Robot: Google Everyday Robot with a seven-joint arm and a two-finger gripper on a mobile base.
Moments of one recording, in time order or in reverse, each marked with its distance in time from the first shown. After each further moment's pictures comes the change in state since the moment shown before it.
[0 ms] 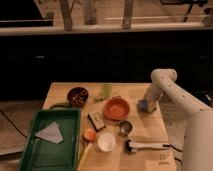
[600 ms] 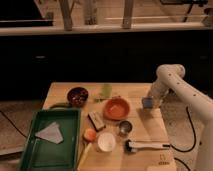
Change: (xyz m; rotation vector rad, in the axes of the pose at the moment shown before) arm -0.007 0.014 -0.055 0.055 0.016 -0.082
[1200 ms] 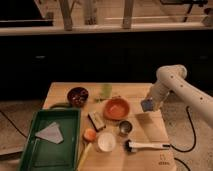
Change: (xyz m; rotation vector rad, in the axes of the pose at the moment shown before) arm -0.025 0.022 -0.011 0.005 0.003 -0.153
